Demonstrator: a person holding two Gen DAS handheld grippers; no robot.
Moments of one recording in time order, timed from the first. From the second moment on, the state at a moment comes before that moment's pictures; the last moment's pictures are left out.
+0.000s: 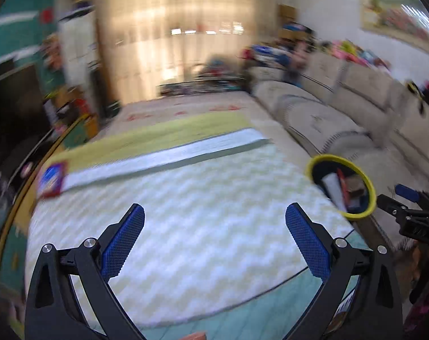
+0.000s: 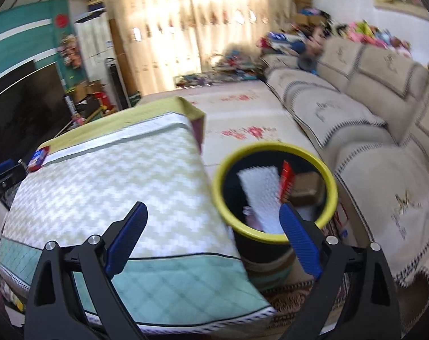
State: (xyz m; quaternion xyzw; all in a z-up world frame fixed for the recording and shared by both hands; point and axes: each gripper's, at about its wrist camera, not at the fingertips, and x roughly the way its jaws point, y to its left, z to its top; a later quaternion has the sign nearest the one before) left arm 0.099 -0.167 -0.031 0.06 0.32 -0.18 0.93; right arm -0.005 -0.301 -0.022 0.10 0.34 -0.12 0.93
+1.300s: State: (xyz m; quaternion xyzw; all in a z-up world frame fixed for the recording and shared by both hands) left arm 0.006 -0.055 -0.006 -0.01 0.27 -0.09 0.96; right arm -0.034 -0.248 0.009 0.06 0.29 -0.11 0.95
